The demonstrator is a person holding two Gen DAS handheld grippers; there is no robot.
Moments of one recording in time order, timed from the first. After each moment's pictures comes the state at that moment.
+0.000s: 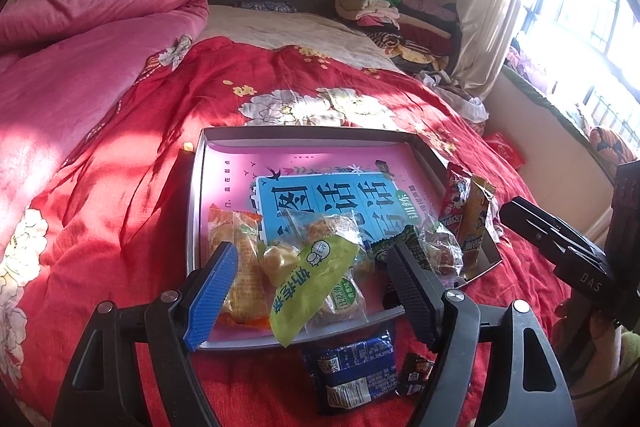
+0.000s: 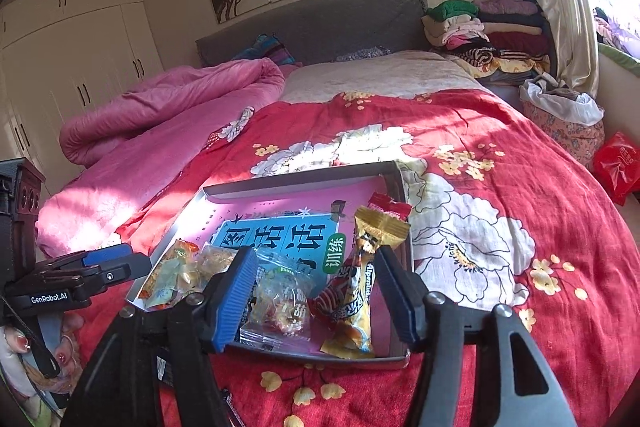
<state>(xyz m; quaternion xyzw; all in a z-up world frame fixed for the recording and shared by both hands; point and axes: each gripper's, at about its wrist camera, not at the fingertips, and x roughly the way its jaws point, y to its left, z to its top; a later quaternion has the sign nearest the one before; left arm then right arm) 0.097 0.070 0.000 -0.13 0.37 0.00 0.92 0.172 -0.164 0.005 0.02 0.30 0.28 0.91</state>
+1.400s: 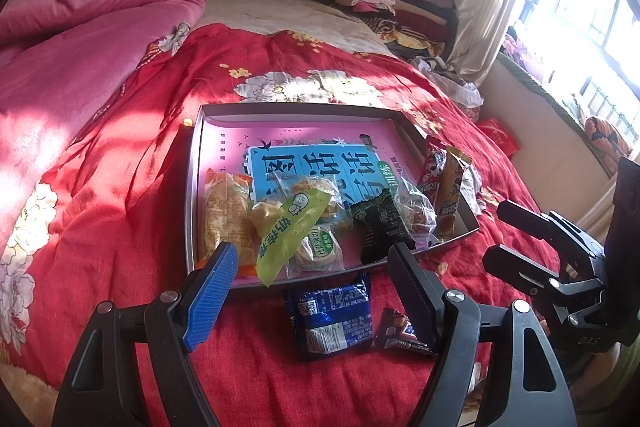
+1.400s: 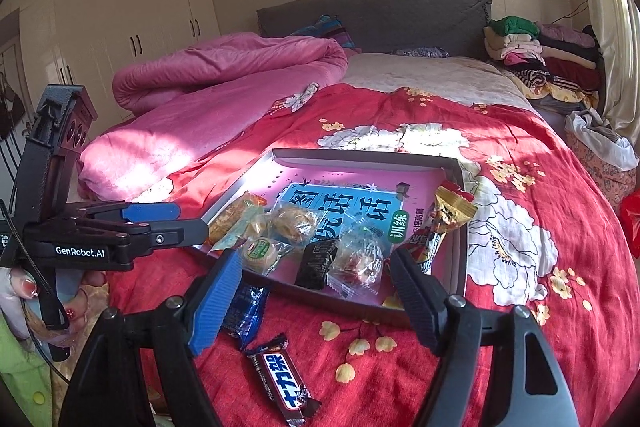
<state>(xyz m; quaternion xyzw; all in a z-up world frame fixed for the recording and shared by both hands) 0.065 0.056 0.009 -0.13 0.40 0.00 0.91 0.118 -0.142 0.016 -0.06 0.32 0.37 0.87</state>
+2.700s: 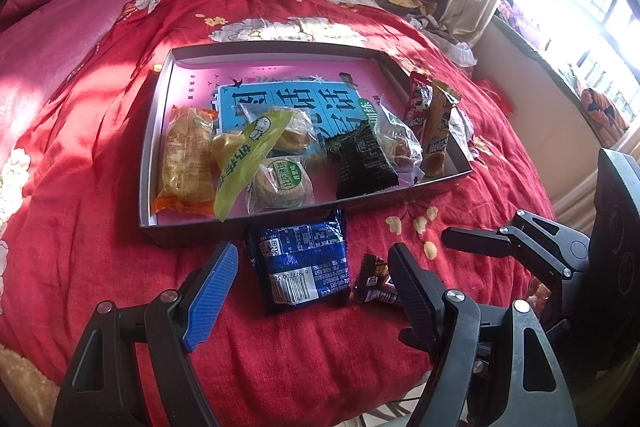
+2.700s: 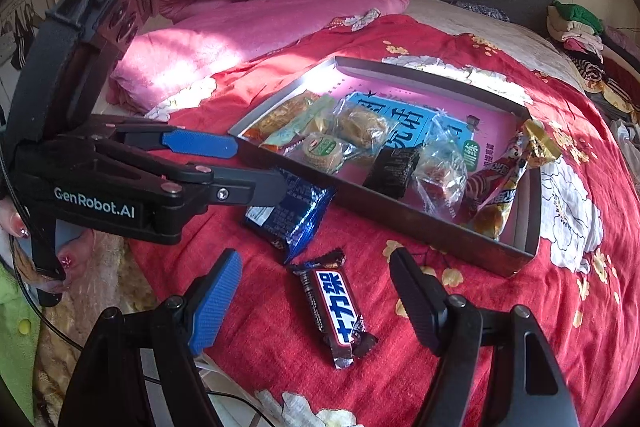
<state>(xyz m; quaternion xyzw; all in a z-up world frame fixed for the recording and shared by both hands) 0.063 0.027 -0.021 -0.13 0.47 -0.03 0.87 0.086 -0.102 -0.034 -0.19 0.41 0.42 0.79</state>
